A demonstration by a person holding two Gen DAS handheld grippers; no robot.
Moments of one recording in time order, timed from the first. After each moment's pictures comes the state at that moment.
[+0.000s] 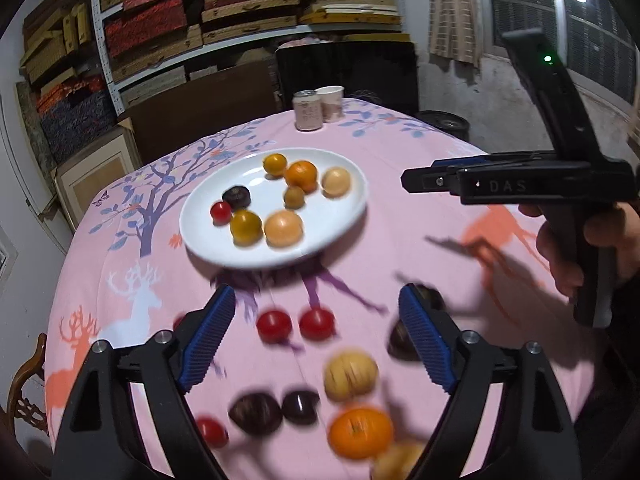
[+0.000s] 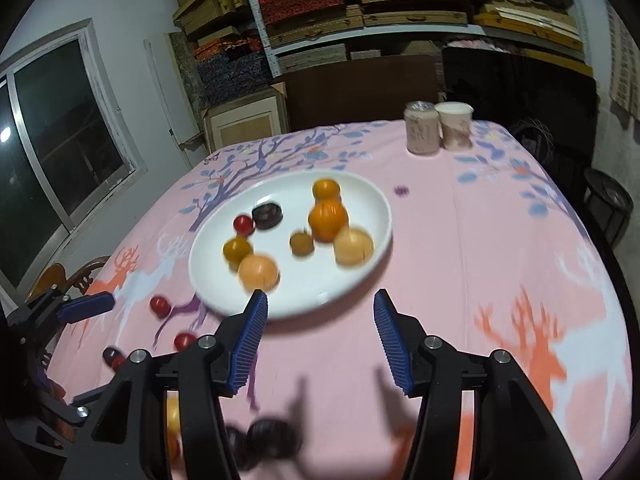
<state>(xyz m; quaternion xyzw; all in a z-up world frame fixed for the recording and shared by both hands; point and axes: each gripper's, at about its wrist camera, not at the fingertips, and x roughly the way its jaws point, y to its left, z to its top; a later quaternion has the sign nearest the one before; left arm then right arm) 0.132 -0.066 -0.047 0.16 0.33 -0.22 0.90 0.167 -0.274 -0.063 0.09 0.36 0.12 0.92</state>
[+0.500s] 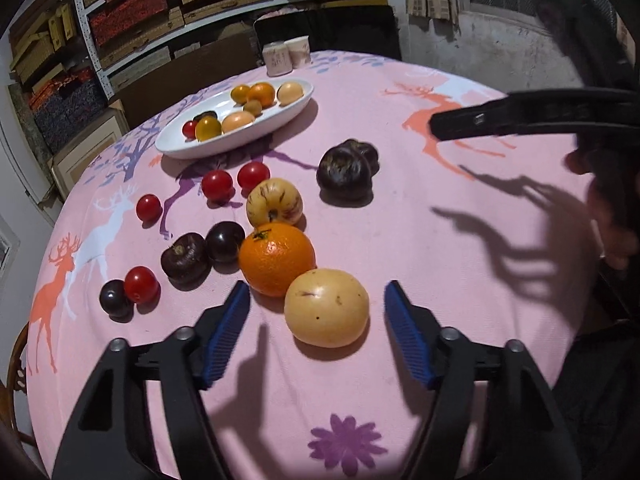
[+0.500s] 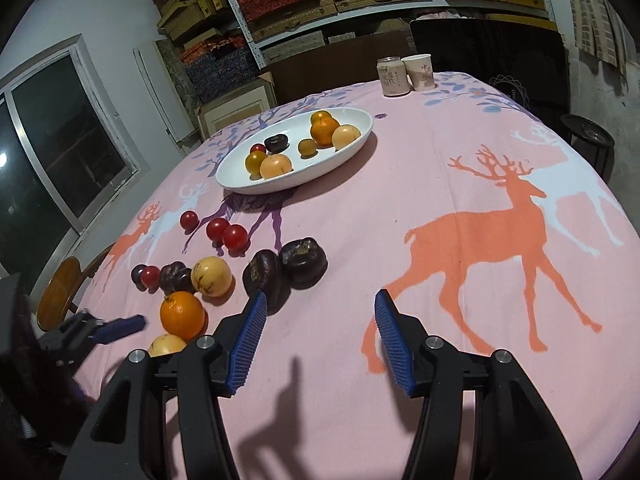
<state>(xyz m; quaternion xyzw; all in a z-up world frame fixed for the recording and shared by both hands) 0.043 -0.067 -0.126 0.20 0.37 -0.21 0.88 0.050 -0.272 -0.100 0.12 0.37 0.11 0.91</state>
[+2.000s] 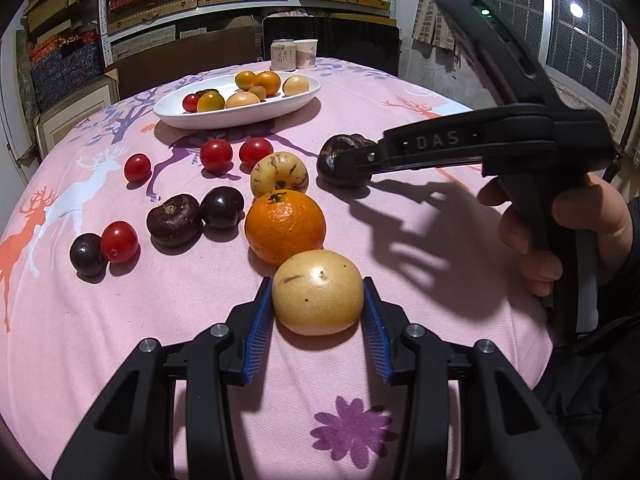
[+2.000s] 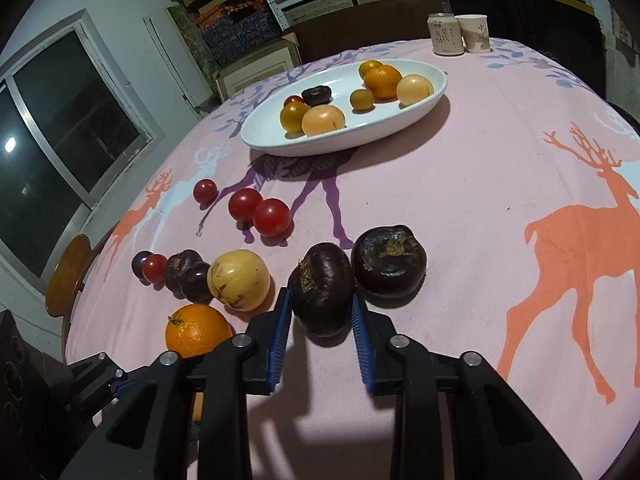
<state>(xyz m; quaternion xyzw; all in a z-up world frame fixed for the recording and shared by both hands) 0.044 -0.035 -0.138 0.10 0.38 -0.25 0.88 0.107 -0.214 -0.129 0.12 0.42 0.16 0.89</state>
